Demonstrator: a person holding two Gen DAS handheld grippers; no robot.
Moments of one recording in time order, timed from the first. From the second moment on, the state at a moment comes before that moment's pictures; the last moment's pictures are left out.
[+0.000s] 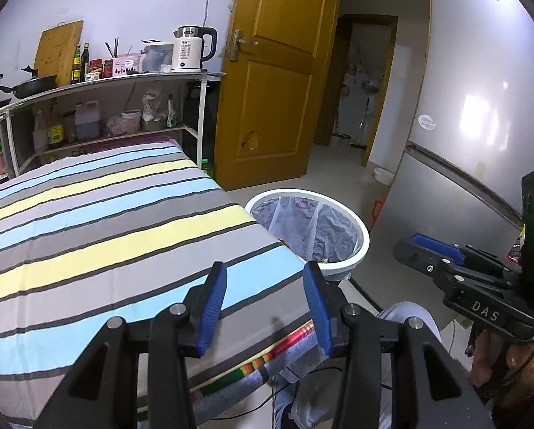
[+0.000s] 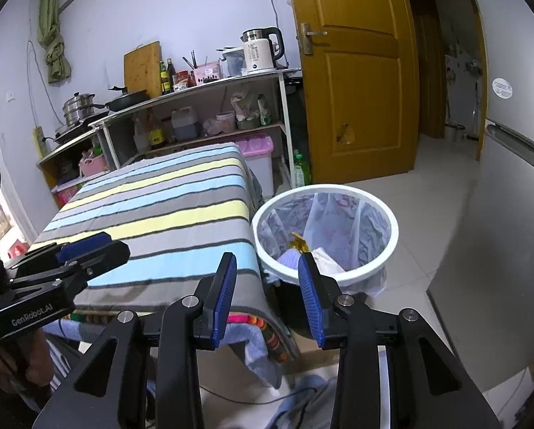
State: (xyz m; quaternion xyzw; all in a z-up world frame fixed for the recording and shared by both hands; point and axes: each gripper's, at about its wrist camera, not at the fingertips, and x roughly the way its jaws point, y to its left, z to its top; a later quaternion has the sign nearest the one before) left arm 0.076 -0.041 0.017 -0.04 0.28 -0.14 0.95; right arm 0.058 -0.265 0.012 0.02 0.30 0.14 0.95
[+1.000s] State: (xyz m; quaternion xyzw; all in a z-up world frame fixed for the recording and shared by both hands) left arm 0.073 -0.042 0.009 -0.04 0.28 -0.14 0.95; right arm 0.053 -0.265 0.010 0.02 0.30 0.13 0.95
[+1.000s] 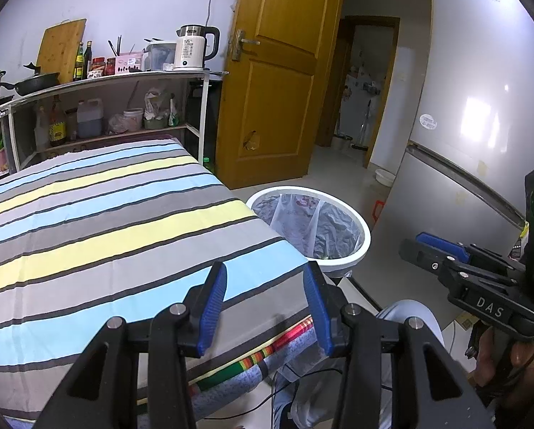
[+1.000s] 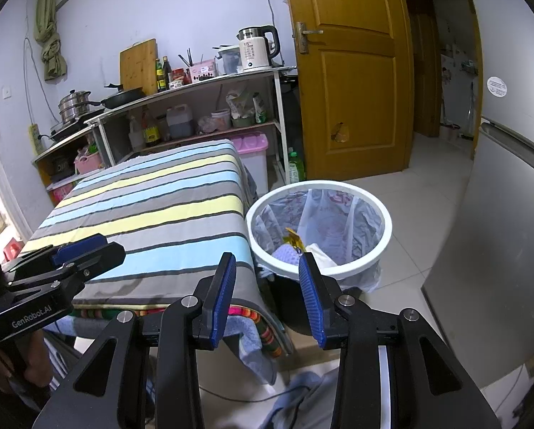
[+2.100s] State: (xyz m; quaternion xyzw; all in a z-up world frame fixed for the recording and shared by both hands) left arm 0.066 -0.044 0.010 -0.03 0.28 -0.14 0.95; right arm 0.052 -0.267 0.007 0.02 0.30 0.13 0.94
